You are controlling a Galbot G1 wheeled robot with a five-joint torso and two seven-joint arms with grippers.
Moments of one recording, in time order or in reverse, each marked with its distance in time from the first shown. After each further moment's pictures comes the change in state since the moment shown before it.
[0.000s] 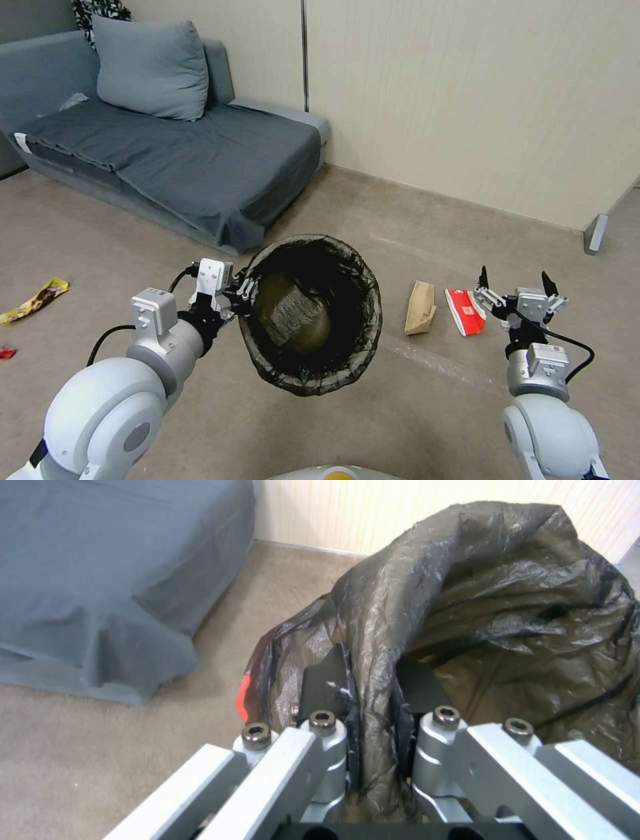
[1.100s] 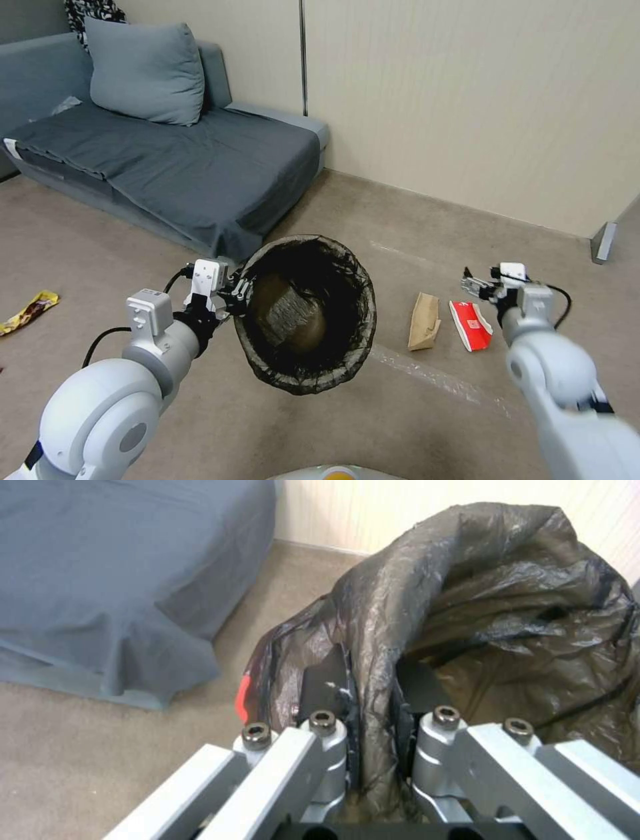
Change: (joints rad) left arm 0.016 0.002 -0.028 0.002 -0.010 0.000 -0.019; right arm 0.389 -0.319 -0.152 -0.200 0.476 -0.674 0.062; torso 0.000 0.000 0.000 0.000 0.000
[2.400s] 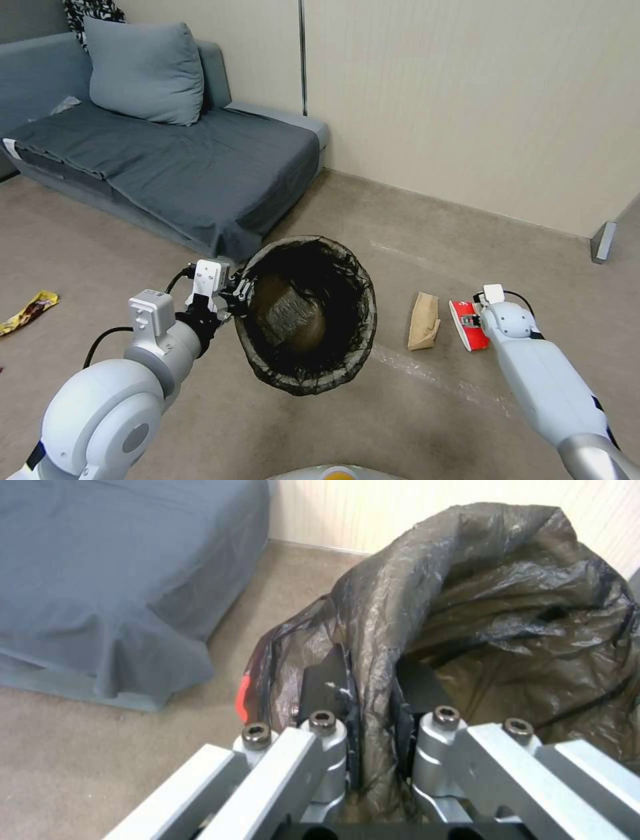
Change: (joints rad) left arm 0.000 -0.004 0.017 0.000 0.026 0.000 0.014; right arm 0.423 0.106 -0.152 -0.949 -0.237 0.018 -0.154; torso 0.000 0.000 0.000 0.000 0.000
